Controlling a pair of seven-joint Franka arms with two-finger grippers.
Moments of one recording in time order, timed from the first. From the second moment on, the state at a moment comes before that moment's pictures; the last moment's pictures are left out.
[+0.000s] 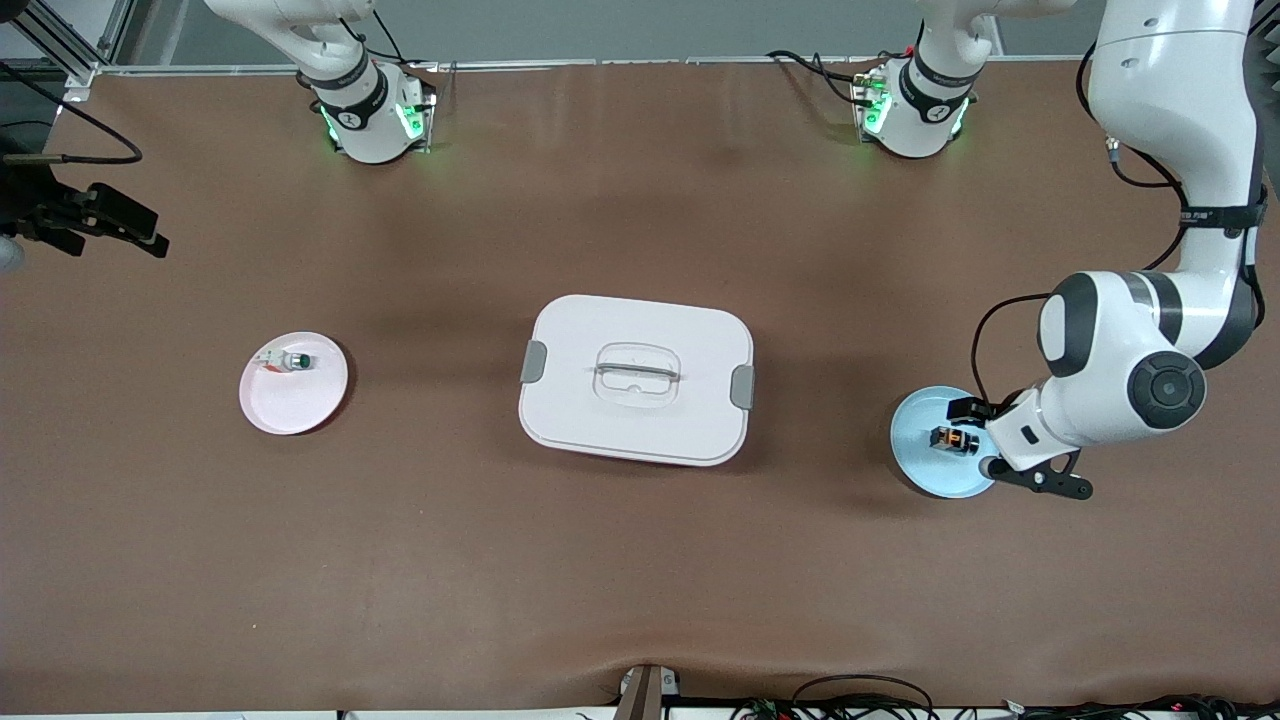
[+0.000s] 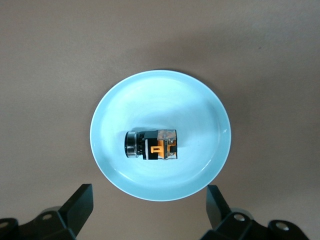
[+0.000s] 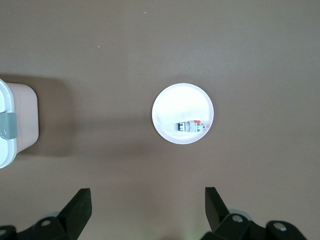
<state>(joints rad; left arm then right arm) -0.09 0.52 0.04 -1.67 -0.01 2.05 0.21 -0.02 -0.07 -0.02 -1.64 0.04 1.53 0.01</state>
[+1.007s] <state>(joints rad) -0.09 0.63 0.04 -1.68 -0.01 2.14 0.22 -0.02 -0.07 -0.02 -1.64 0.04 1.53 0.01</state>
